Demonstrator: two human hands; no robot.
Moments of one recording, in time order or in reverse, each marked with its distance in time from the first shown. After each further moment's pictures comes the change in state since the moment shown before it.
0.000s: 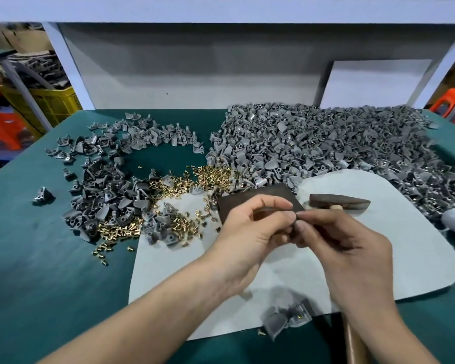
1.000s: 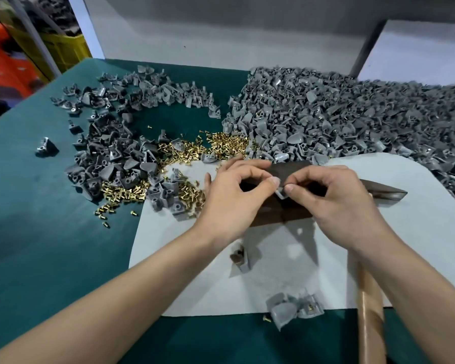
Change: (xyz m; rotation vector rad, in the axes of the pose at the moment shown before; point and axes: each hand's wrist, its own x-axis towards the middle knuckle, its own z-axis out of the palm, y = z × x) left_hand 0.024 -0.005 -0.044 0.743 0.305 0.275; right_hand 0.058 0.020 0.019 -0.384 -0.476 0.241
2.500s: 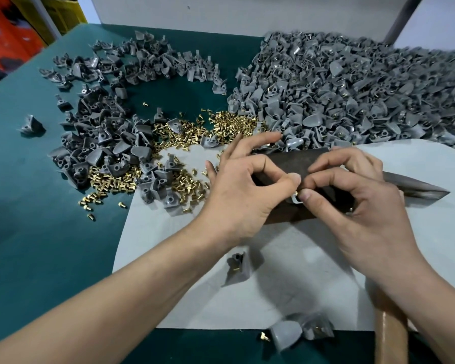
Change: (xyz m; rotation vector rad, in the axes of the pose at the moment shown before) left_hand 0.005 0.003 0.008 -0.028 -0.049 -0.062; right_hand -0.008 0.018 0.003 0.020 0.088 -0.209
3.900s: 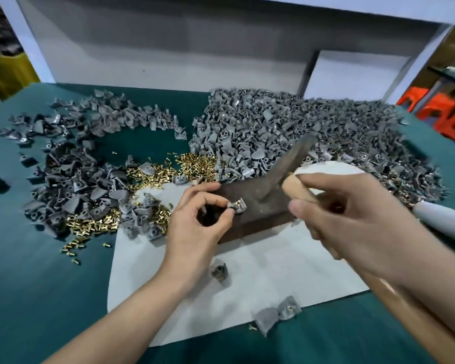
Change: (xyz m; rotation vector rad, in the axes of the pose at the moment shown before) left_hand -0.013 -0.034 -0.016 -0.083 0.140 0.196; right_hand -0.019 -0.090 -0.054 -0.001 -0.118 0.300
